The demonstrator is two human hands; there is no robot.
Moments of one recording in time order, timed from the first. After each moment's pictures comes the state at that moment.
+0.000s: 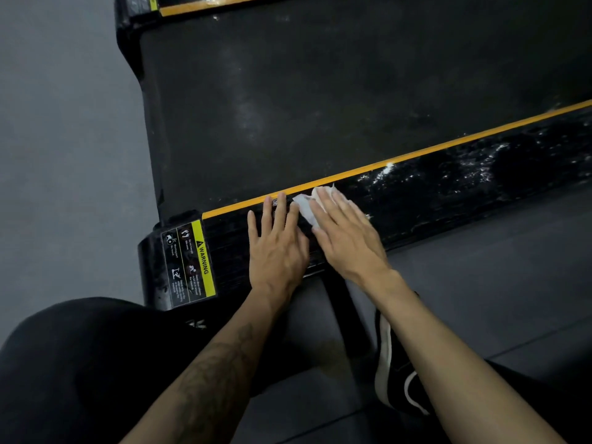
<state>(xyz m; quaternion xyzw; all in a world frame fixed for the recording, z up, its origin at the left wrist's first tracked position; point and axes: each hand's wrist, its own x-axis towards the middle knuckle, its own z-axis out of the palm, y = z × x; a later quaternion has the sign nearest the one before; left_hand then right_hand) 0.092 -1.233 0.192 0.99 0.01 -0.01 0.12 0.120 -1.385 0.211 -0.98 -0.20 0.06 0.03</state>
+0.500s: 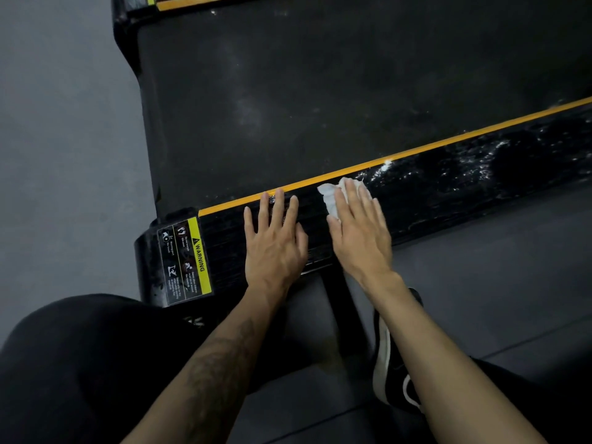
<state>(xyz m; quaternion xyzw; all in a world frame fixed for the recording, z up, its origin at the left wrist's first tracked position) 0.094 -1.235 0.188 0.99 0.01 0.02 0.11 0.120 -1.395 0.205 -1.00 -0.06 0.05 0.06</state>
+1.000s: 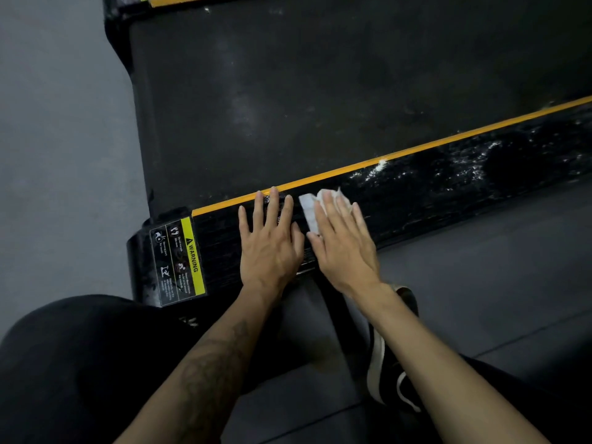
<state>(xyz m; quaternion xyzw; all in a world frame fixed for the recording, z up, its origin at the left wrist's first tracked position) 0.095 -1.236 0.185 0.99 0.01 0.03 0.11 0.103 -1.388 0.204 -0.99 -0.14 0.05 0.05</state>
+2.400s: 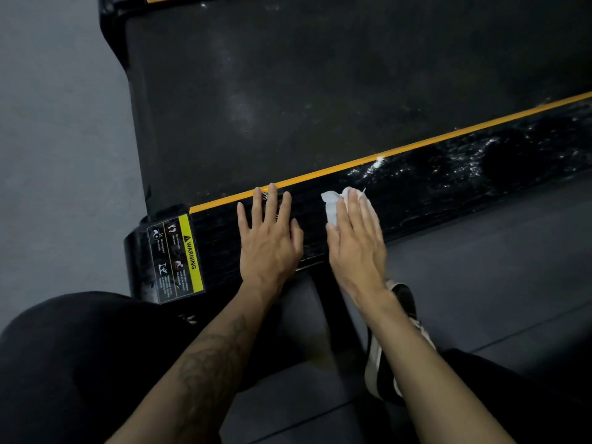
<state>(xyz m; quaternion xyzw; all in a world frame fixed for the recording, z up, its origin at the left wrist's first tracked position) 0.096 -1.239 0.191 0.99 0.02 0.02 0.11 0.093 -1.399 0.199 -0.99 -0.05 -0.02 0.11</state>
